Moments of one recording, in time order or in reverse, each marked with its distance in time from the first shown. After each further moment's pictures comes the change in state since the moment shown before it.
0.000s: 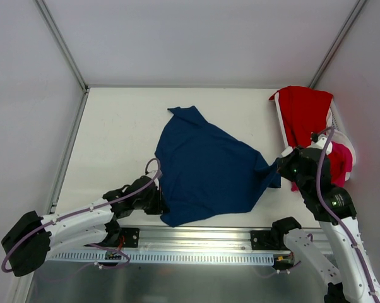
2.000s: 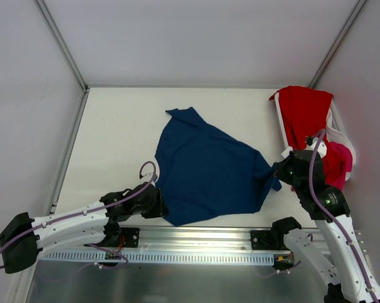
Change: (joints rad) left arm -0.141 -0.081 0.036 -0.196 -0.192 -0.181; right arm 0.000 -0.007 -0.083 0.010 0.006 0.004
